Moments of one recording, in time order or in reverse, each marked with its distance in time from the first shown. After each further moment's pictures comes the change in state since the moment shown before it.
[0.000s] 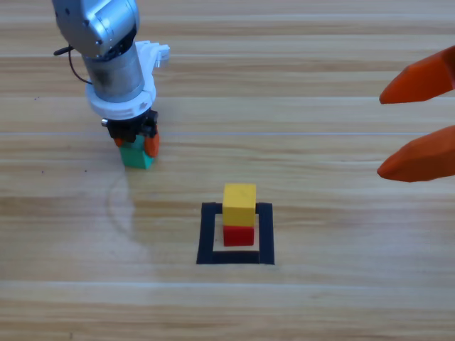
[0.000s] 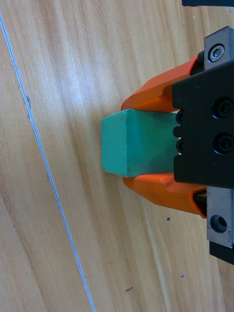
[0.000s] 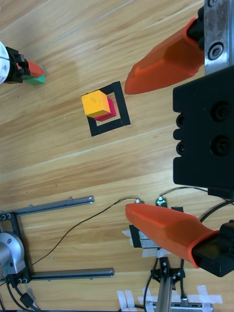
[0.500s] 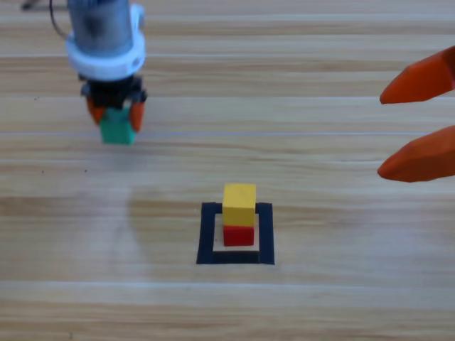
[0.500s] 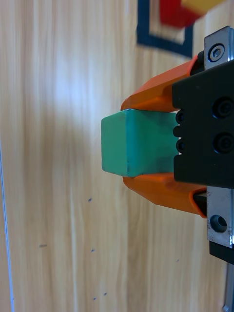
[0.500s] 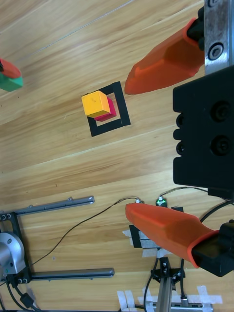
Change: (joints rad) arm 0 -0.033 -0.013 -0.291 0.421 0.055 -0.261; arm 1 0.000 0.000 0.000 0.000 0.000 -0.001
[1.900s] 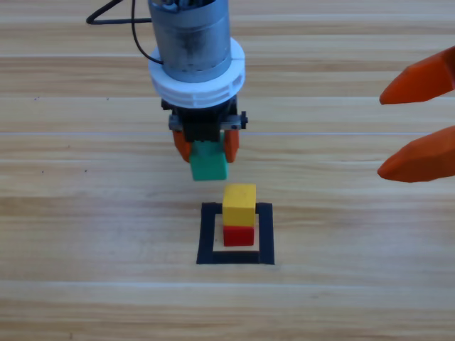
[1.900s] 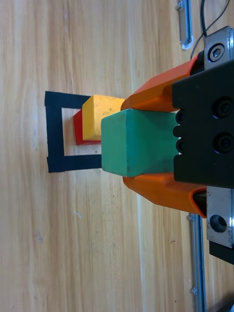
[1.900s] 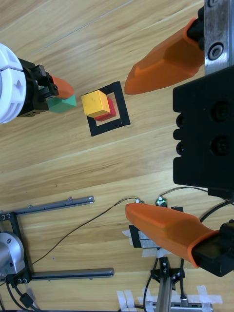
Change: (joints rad) arm 0 -0.345 -0.054 -0.108 0.087 -0.077 -0.382; arm 1 0.000 0.000 0.001 0.000 0.000 0.000
